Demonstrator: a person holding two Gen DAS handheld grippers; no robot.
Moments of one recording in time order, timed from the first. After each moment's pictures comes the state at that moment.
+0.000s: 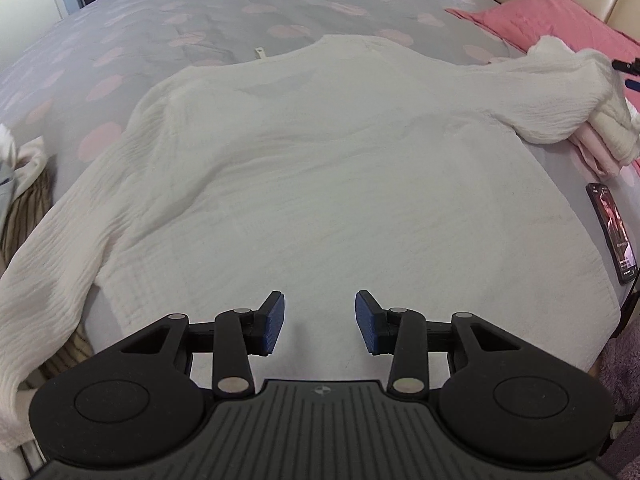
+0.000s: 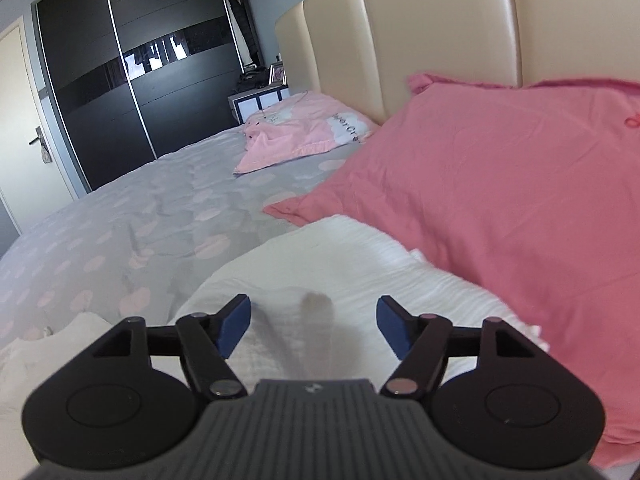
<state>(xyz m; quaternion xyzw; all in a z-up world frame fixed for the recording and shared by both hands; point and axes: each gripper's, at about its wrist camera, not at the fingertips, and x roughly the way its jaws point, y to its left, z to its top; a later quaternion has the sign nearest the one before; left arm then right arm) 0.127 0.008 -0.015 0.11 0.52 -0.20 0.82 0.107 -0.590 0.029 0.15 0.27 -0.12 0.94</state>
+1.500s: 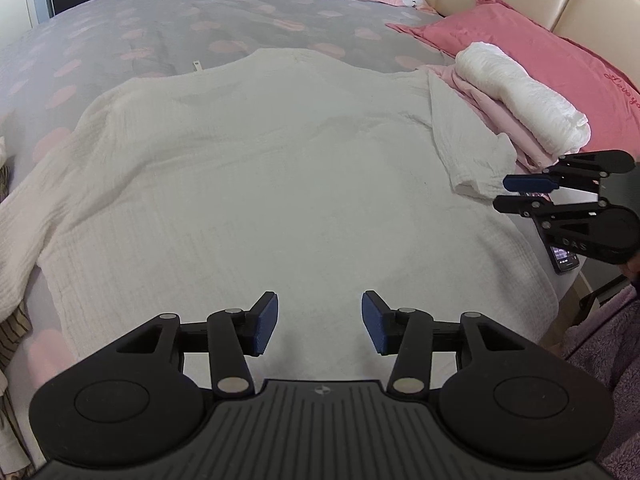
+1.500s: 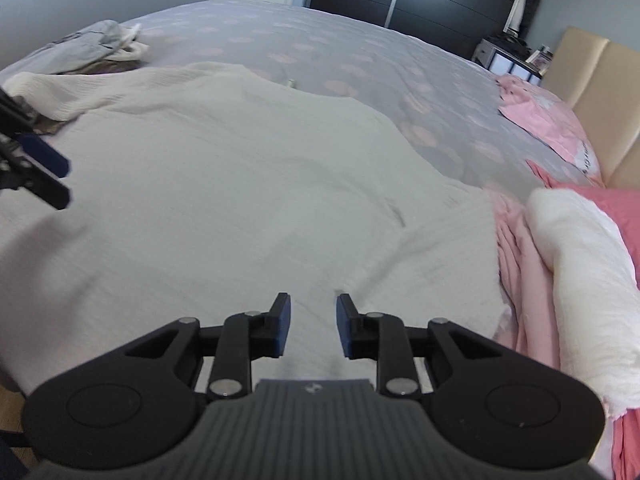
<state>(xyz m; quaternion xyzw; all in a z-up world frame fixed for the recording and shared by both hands) 0.068 -0.018 -0.009 0.07 0.50 -0.26 0.82 0.020 -0.299 -0.027 -0.15 0.39 0.13 0.90</state>
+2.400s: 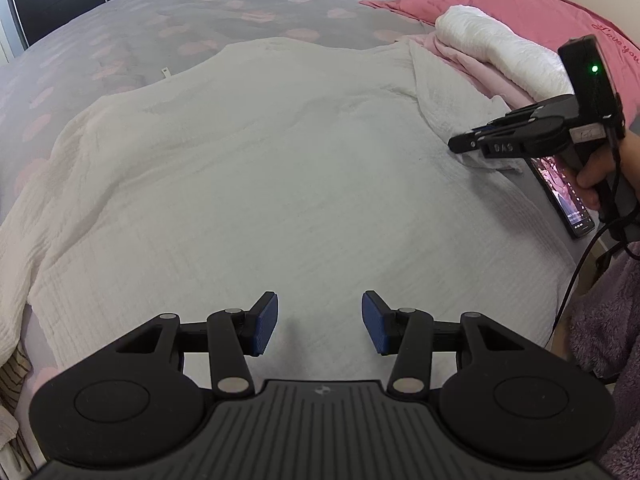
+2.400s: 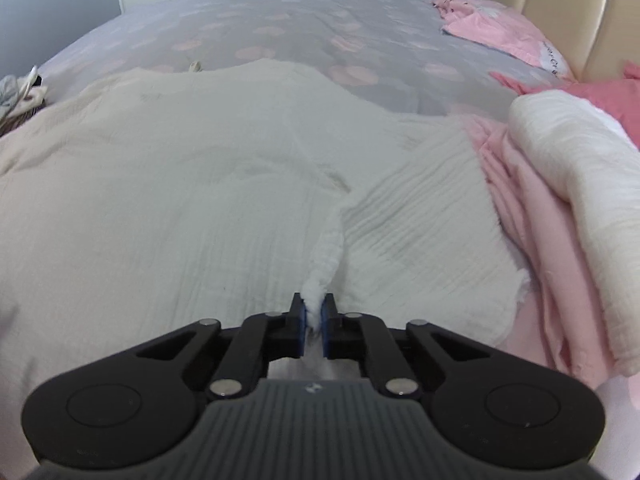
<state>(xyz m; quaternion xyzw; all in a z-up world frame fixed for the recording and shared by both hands) 0.070 -0.039 -0.023 0.14 0.49 -0.28 0.81 0.091 -0.322 -0.054 -0.05 0.43 0.05 0.90</state>
